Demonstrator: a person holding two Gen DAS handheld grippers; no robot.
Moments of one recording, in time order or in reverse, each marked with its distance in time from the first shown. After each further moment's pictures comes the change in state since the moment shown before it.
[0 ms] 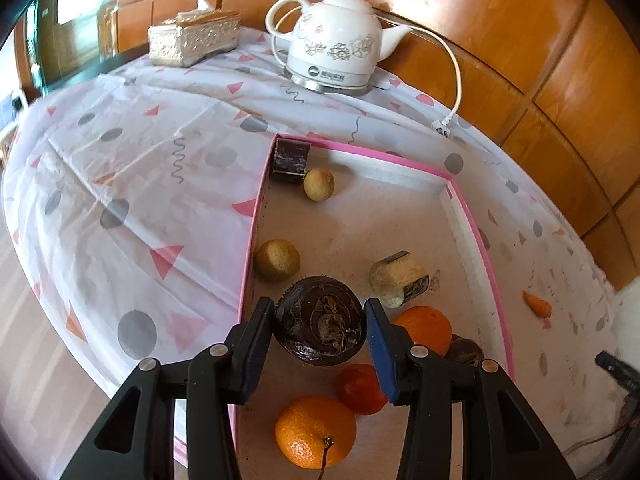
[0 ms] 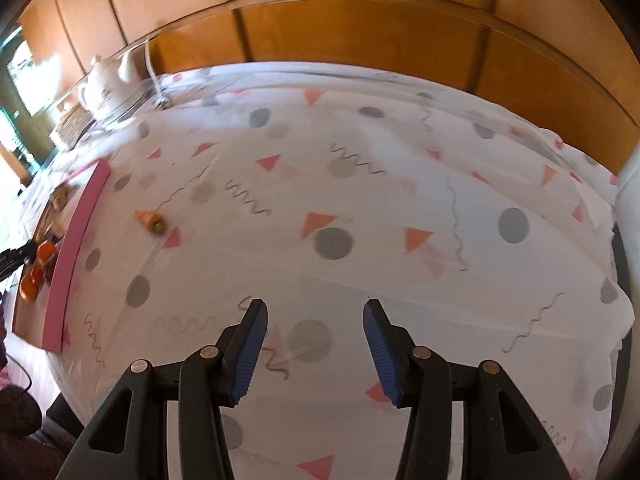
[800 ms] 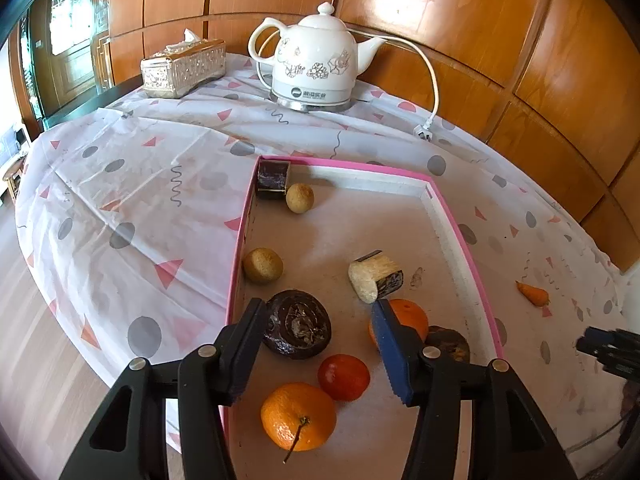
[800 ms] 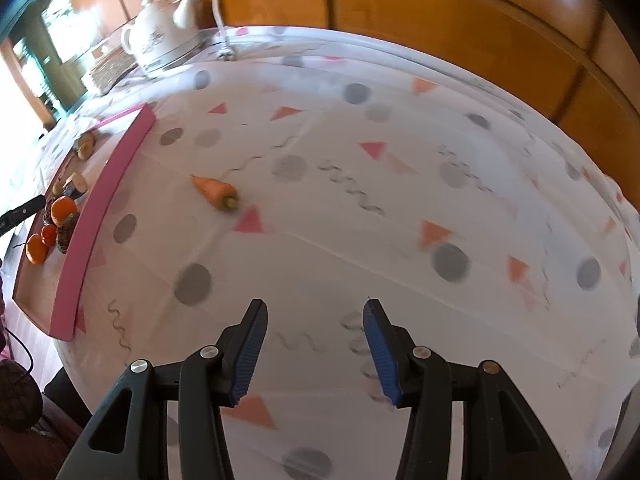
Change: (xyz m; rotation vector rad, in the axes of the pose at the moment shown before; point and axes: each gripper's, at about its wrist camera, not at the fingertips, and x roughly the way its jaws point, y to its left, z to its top) left arm -0.020 -0.018 -0.007 0.070 -0.068 0.028; right arm 0.035 0.081 0.016 -0.176 0.083 0.056
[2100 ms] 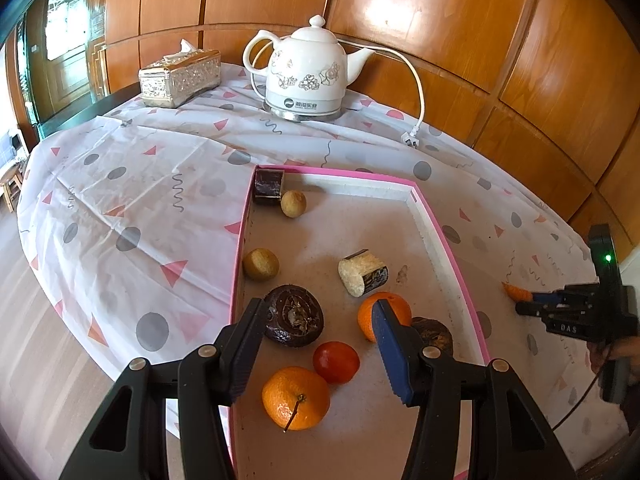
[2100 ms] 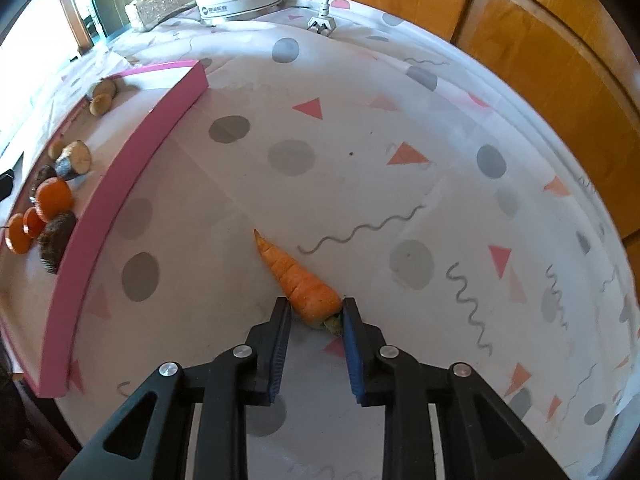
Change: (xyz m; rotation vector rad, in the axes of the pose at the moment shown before) left arm -0.020 -0.001 -0.004 0.010 -0.023 -0.026; right arm 0.062 0.072 0.068 -0.246 0.089 0.019
